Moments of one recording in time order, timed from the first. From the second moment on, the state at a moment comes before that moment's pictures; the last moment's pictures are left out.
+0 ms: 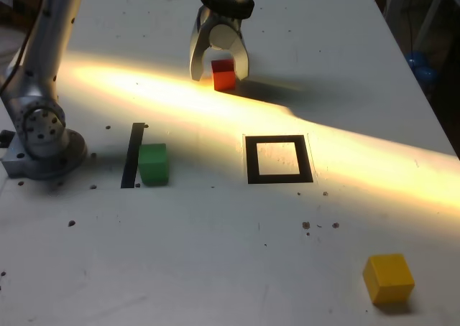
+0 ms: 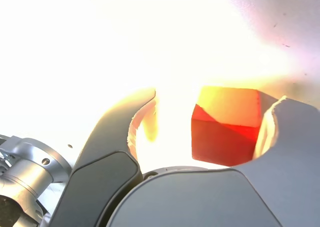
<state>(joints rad) 0.56 2.13 -1.54 1.29 0.12 0.46</state>
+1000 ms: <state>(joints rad) 0.30 2.06 -1.51 1.30 0.09 0.31</state>
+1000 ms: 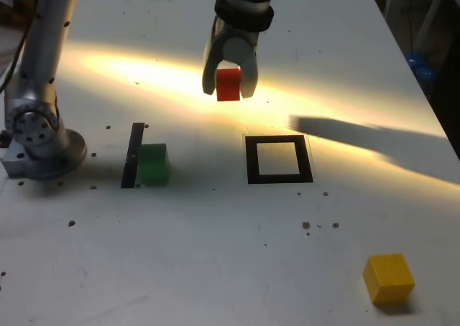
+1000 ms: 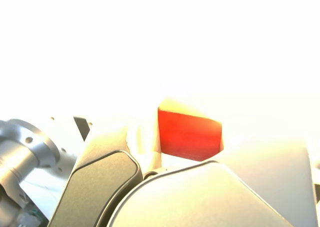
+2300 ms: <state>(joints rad) -0.06 2.17 -1.68 1.33 -0.03 0.08</state>
